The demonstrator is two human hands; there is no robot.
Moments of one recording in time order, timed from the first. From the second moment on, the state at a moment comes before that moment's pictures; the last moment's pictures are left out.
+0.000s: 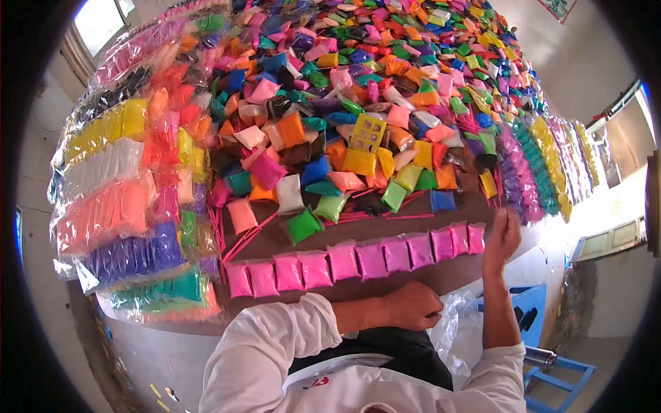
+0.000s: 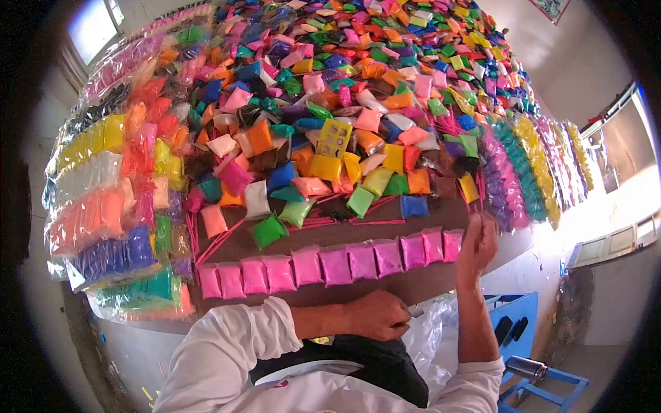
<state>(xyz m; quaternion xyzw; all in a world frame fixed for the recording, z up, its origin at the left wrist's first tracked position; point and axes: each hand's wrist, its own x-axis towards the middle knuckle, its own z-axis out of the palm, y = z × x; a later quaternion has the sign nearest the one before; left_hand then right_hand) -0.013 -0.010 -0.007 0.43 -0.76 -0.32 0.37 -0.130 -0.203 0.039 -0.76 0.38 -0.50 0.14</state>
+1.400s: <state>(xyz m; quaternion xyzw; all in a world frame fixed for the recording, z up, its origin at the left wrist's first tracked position) -0.002 -0.023 -0.025 0.29 -0.59 -0.51 0.56 -0.007 -0.180 0.116 -0.63 0.21 -0.19 0.72</state>
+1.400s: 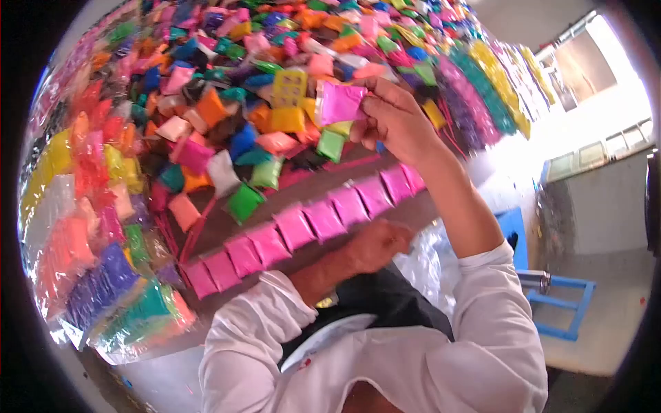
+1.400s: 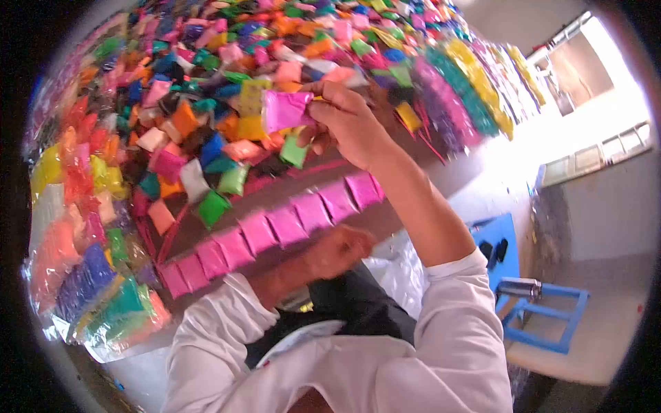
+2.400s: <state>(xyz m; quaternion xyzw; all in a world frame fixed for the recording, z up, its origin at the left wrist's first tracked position) -0.039 -0.007 0.012 0.51 -0.49 -0.44 0.56 -0.192 -0.077 0.011 -0.53 0.25 -0.31 0.75</state>
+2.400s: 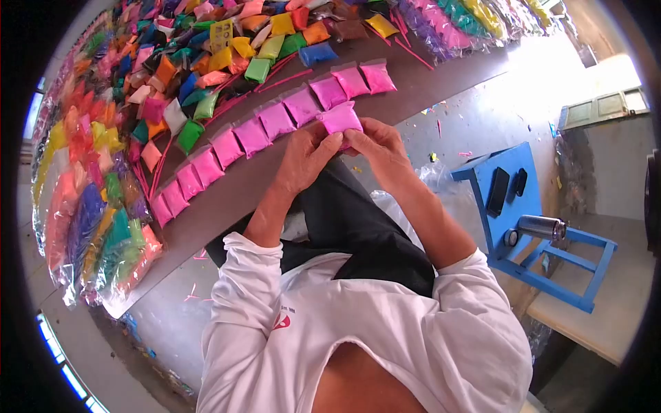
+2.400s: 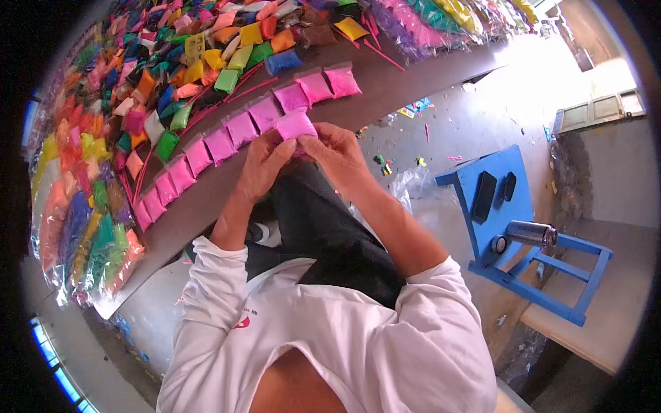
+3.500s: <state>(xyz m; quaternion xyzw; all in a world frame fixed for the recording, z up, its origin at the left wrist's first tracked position) -0.032 -0.003 0.009 0.57 -0.37 -0.45 0.58 -0.173 -0.101 0.017 -0.51 0.31 -0.26 0.76</state>
